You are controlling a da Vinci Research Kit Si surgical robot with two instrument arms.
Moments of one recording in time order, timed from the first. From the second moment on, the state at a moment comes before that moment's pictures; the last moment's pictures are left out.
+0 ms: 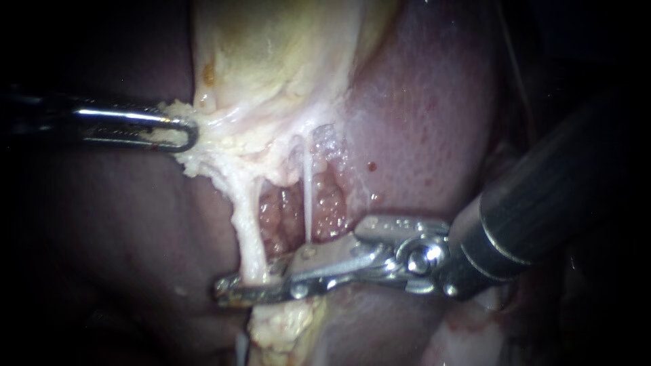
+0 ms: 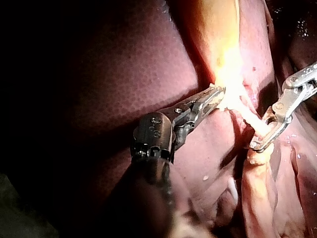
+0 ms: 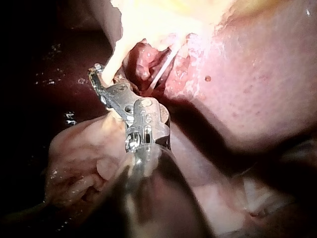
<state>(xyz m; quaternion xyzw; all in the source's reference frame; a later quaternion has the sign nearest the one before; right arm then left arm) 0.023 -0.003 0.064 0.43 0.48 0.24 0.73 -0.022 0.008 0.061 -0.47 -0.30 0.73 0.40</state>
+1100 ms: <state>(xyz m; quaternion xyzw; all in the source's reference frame) 0.020 -0.001 0.068 0.26 0.57 0.17 0.76 -0.021 0.008 0.061 -0.47 -0.30 0.73 0.40</state>
